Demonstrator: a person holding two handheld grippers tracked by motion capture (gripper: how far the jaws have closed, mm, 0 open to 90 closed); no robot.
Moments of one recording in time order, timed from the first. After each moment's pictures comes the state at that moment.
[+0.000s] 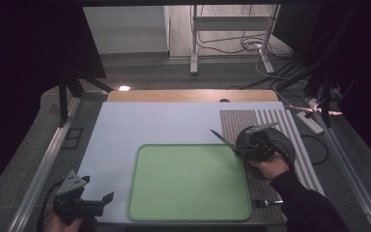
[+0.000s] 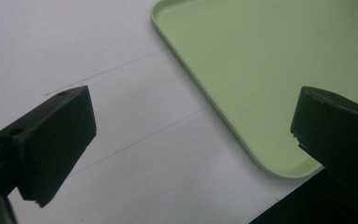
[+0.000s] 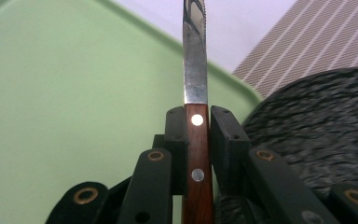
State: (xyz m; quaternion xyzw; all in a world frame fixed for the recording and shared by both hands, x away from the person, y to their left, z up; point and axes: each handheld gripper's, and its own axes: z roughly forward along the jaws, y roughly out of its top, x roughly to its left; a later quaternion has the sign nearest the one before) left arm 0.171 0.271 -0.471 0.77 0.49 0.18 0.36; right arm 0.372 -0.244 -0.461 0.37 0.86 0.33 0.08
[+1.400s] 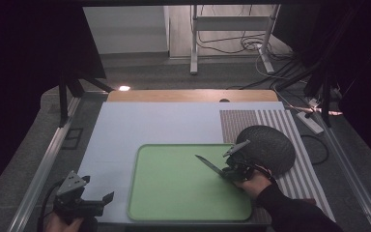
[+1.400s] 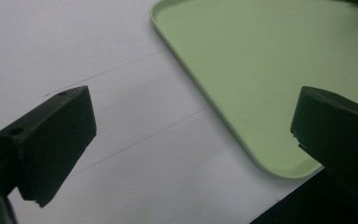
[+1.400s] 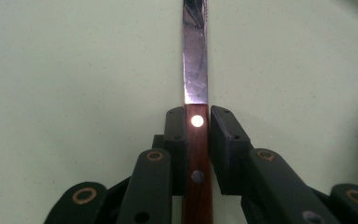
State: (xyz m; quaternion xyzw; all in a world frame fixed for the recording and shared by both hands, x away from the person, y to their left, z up) left arm 0.171 0.270 -0.471 0.77 0.49 0.18 0.36; right arm 0.336 -0.193 -0.504 0.33 0.91 0.24 0.05
